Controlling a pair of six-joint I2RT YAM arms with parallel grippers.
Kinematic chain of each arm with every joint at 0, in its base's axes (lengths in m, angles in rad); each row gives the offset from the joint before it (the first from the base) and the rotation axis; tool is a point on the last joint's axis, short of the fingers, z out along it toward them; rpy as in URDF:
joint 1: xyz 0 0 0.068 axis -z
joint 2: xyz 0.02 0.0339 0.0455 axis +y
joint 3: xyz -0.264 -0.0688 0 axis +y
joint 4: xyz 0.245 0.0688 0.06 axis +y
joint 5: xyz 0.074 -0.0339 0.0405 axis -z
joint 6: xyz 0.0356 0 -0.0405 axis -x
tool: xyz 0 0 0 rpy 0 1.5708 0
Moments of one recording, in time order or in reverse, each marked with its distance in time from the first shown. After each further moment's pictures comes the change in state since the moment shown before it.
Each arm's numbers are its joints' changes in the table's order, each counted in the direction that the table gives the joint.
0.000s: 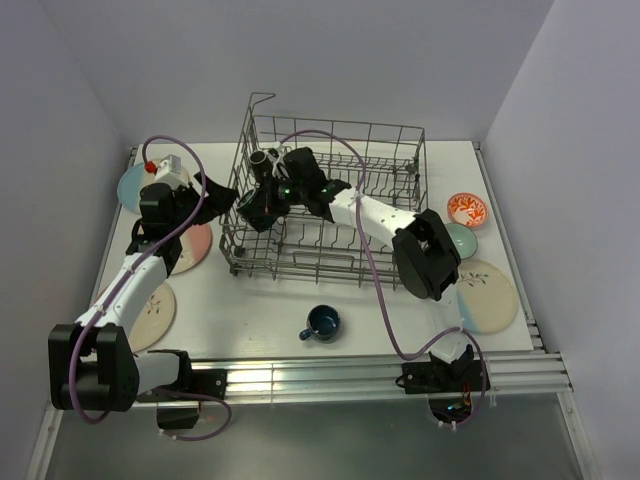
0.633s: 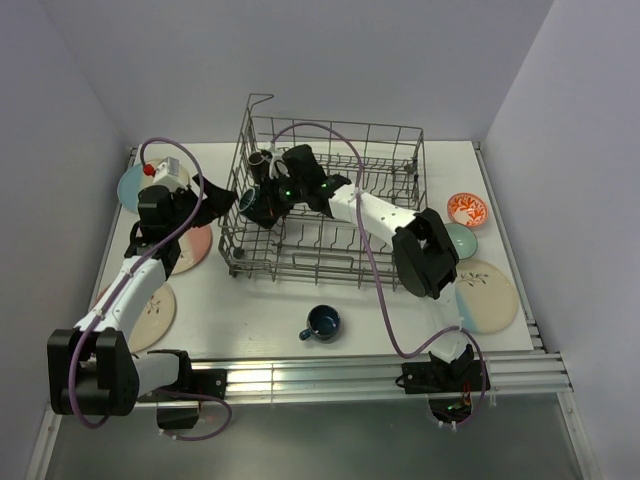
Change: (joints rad) left arm -0.009 -0.017 0.010 0.014 0.011 0.009; right arm 0.016 0.019 -0.049 0.097 -0.001 0.266
